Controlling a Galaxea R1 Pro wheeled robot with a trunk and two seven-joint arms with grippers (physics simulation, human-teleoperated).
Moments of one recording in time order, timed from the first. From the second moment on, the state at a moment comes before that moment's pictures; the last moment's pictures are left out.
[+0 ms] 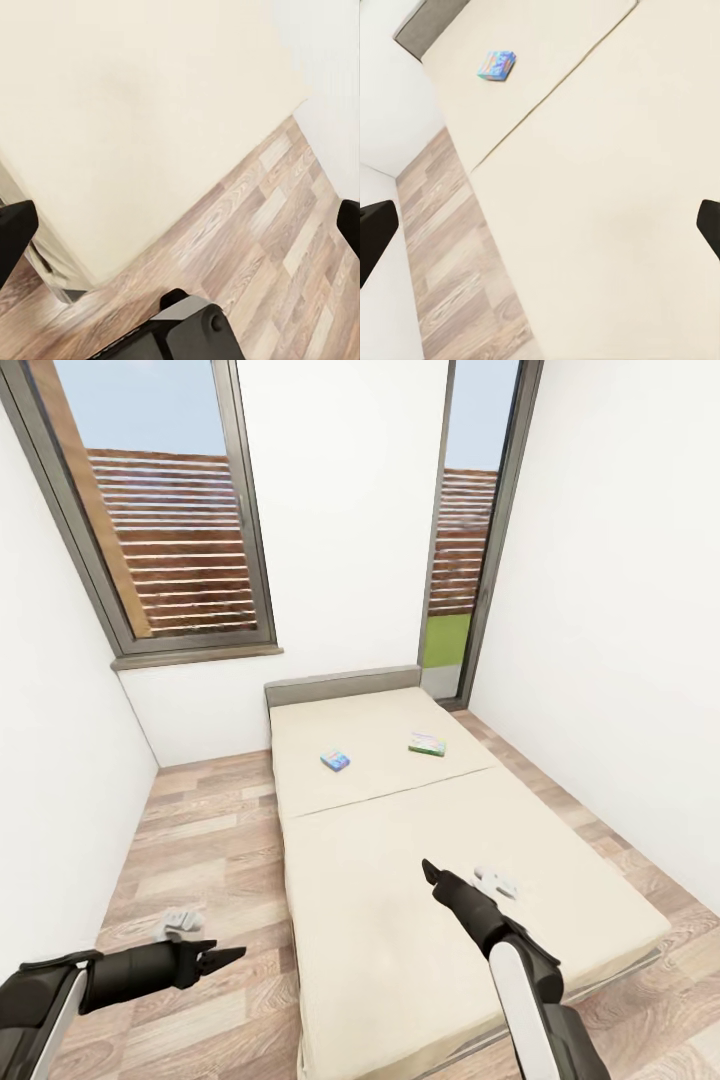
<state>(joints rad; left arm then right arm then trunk) -0.18 0.22 0.23 -1.48 0.01 0.89 -1.03 -0.23 0.17 -0.03 -1.52 -0.51 0.50 -0.17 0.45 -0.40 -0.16</state>
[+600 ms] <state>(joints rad) -0.18 0.22 0.23 -1.47 0.01 0.79 -1.04 -0.23 0.17 0.01 -1.58 -0.51 0.50 -0.16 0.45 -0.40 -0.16</state>
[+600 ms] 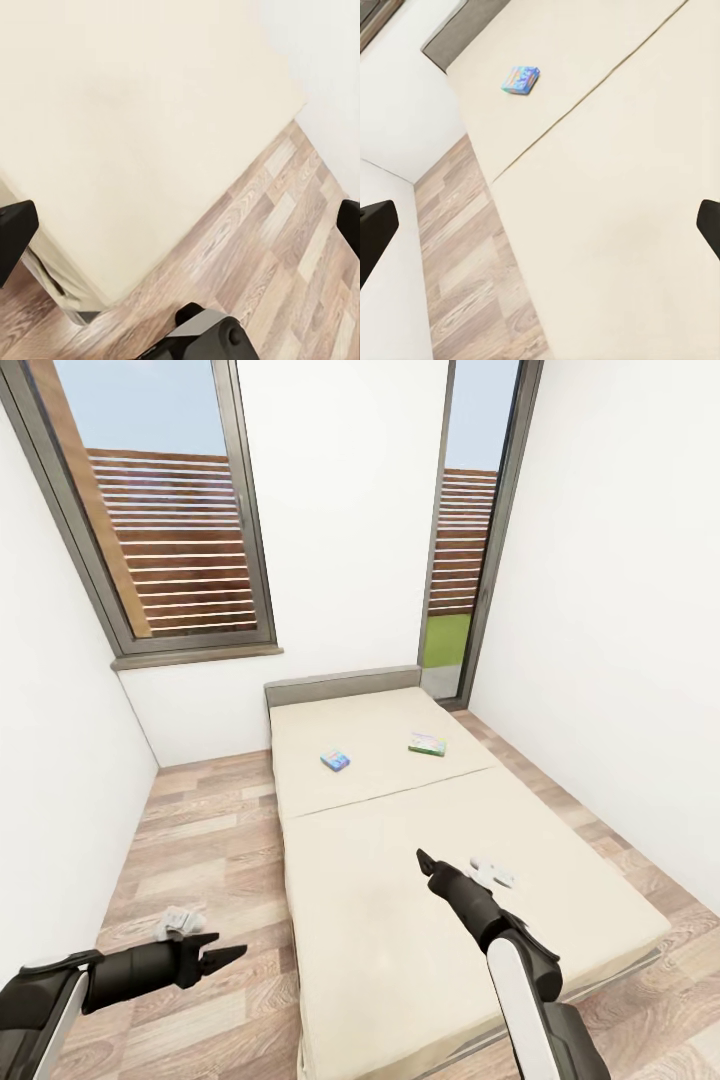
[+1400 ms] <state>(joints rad) -0.18 0.22 0.24 -1.47 0.01 0.45 -1.04 -0.23 0.17 0.00 -1.58 -0.51 0.50 -0.16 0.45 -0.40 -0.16</state>
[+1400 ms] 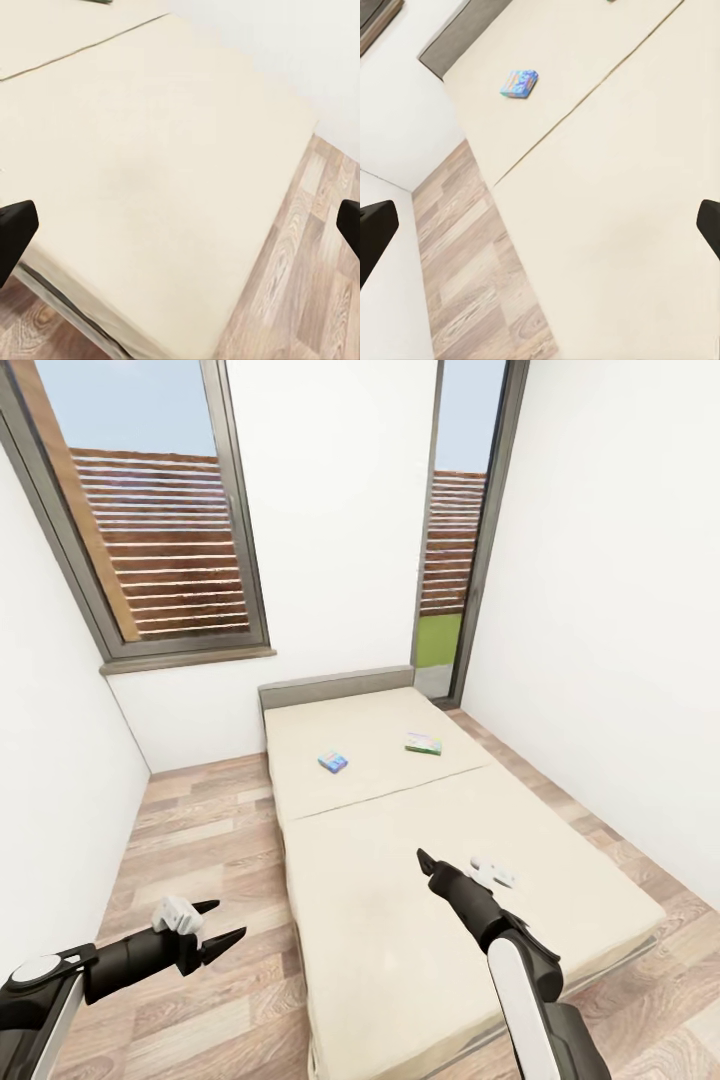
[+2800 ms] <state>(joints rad) -0.18 0.22 0.24 -1.47 0.01 0.45 -1.04 -0.23 0.17 0.00 -1.58 -0.51 0.50 -0.16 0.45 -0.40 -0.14</state>
